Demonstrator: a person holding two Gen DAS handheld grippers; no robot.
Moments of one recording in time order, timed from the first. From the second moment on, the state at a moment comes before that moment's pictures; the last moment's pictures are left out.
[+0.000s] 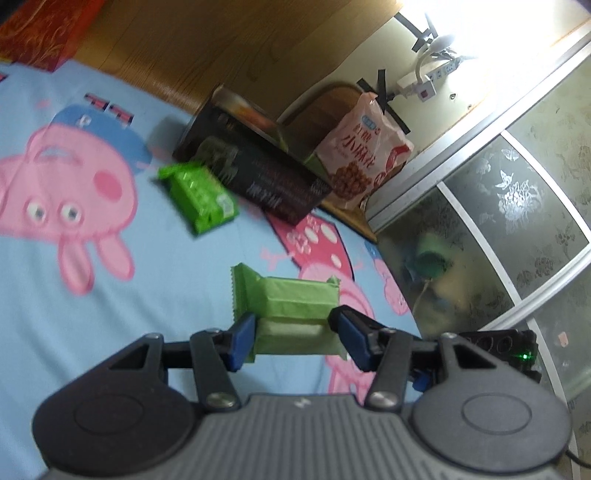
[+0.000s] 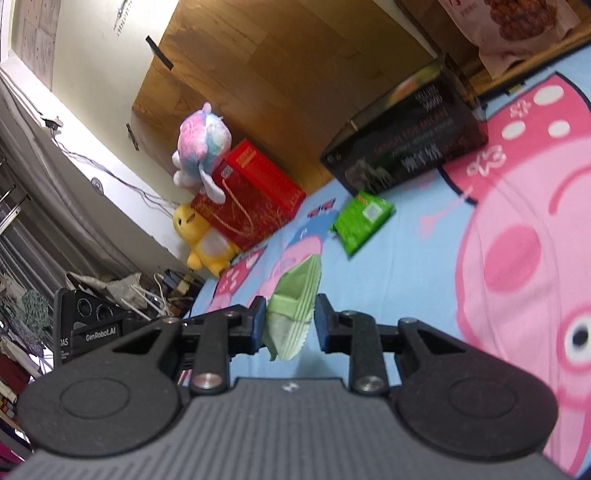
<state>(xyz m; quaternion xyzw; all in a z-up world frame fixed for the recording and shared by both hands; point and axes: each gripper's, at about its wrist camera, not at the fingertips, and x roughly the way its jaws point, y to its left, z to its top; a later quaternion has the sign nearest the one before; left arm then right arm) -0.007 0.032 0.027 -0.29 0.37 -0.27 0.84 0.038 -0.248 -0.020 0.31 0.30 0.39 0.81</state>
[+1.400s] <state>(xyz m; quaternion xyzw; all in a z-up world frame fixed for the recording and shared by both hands) 0.141 0.035 0.041 -0.16 0.38 -0.13 0.90 0.130 -0.187 -0.022 0.11 0.32 0.35 0.88</state>
